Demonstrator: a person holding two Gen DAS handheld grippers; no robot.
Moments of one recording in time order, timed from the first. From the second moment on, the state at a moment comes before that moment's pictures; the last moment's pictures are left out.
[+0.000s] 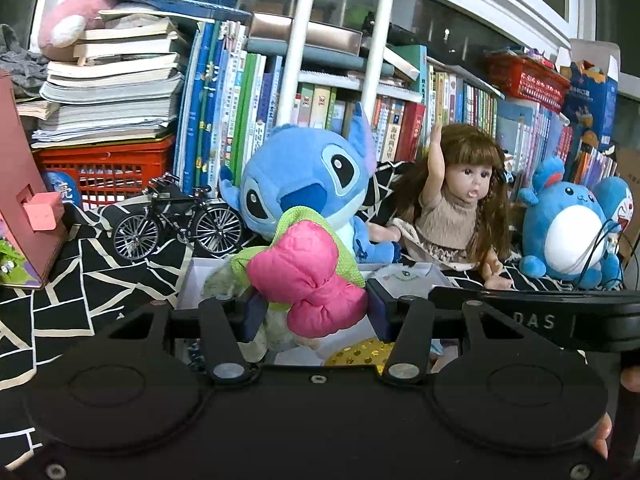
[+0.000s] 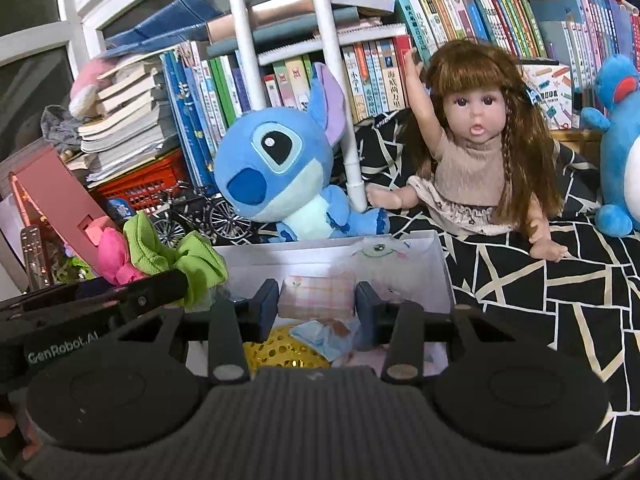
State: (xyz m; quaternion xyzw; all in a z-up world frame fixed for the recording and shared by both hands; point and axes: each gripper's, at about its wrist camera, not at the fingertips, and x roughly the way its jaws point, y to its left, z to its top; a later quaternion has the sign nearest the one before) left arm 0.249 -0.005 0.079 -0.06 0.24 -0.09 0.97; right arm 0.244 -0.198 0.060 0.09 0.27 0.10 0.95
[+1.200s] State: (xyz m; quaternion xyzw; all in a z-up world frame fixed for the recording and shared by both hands) left arm 0.288 -0.007 0.044 -0.06 0.30 -0.08 0.95; right arm 0.297 -0.184 0.031 0.12 0.33 0.09 0.93
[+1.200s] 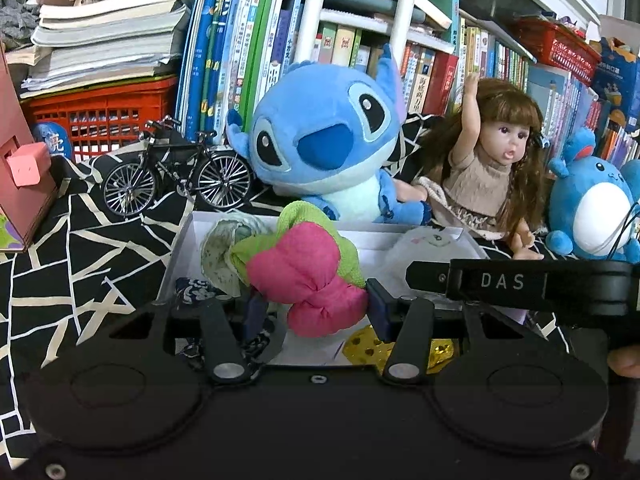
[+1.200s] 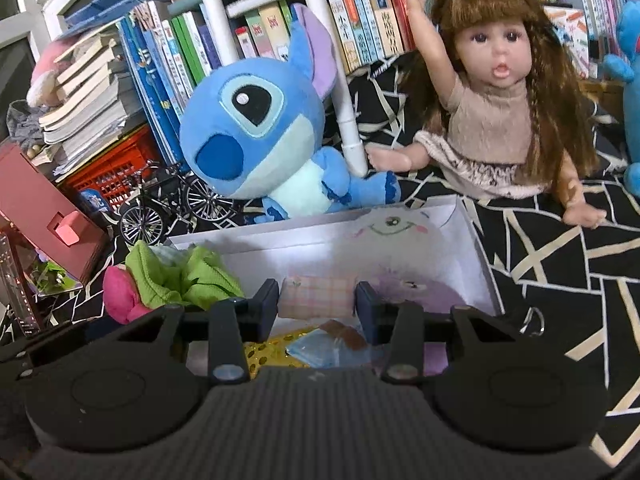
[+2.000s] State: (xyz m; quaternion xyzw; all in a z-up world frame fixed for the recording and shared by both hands) left arm 0.301 -0.006 0.022 -0.07 0.33 -0.07 0.94; right arm 0.309 -0.179 0.020 0.12 0.34 0.08 0.93
